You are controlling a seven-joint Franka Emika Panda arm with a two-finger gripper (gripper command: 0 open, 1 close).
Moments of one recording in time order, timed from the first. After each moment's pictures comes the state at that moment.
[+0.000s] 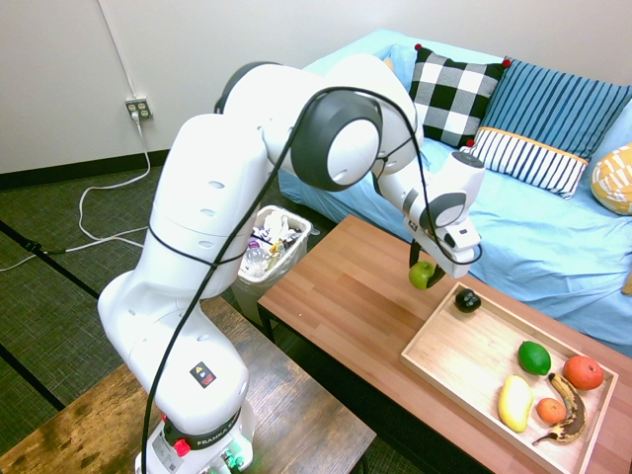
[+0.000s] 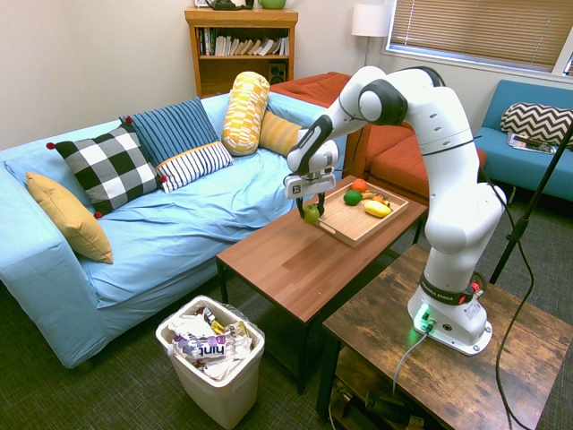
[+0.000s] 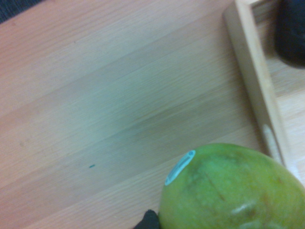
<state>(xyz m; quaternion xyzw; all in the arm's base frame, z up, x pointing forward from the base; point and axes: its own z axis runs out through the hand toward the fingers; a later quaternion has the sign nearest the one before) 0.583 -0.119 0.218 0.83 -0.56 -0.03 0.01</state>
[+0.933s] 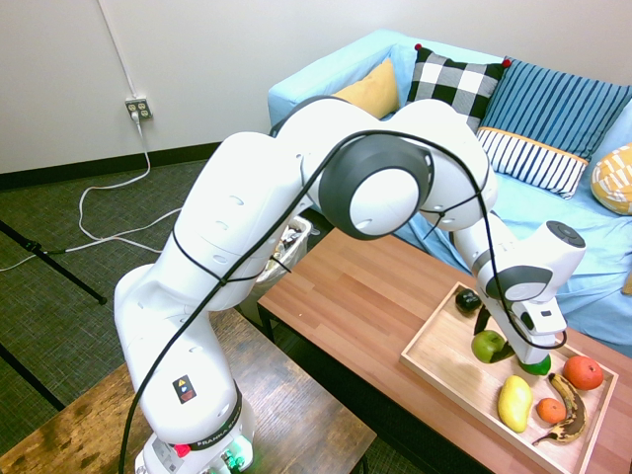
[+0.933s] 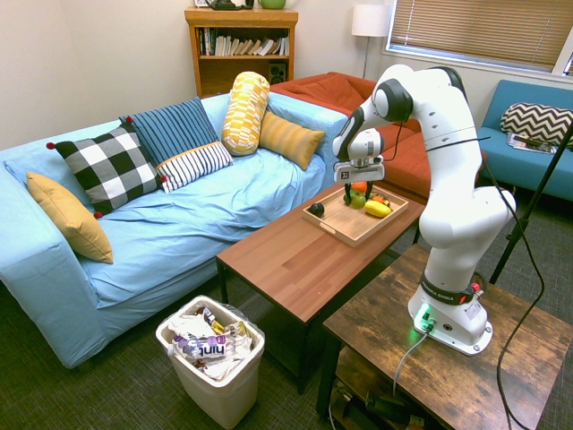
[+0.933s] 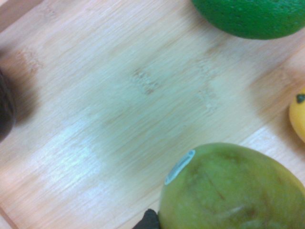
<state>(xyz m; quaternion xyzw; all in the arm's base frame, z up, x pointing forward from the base) 0.536 -0.320 0.167 0.76 -0.65 -0.05 0.03</state>
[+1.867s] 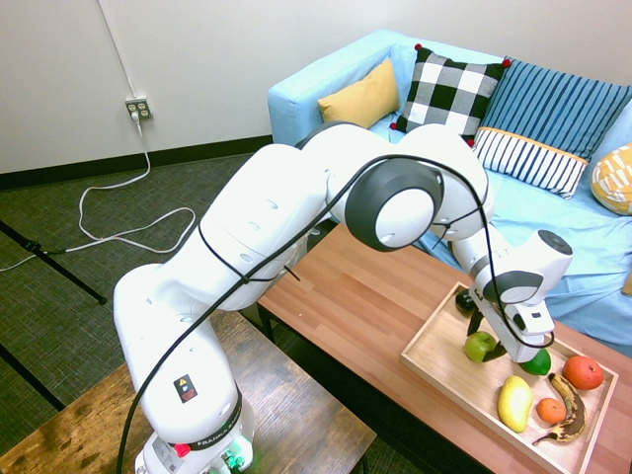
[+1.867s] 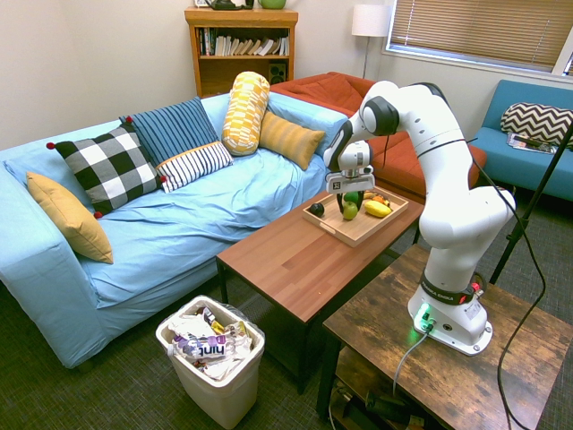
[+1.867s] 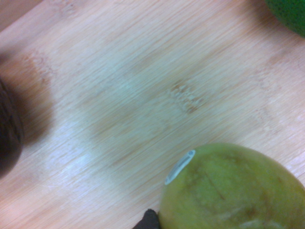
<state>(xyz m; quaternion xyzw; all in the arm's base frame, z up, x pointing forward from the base) 0.560 -0.309 0.126 0.76 -0.64 -0.06 0.03</state>
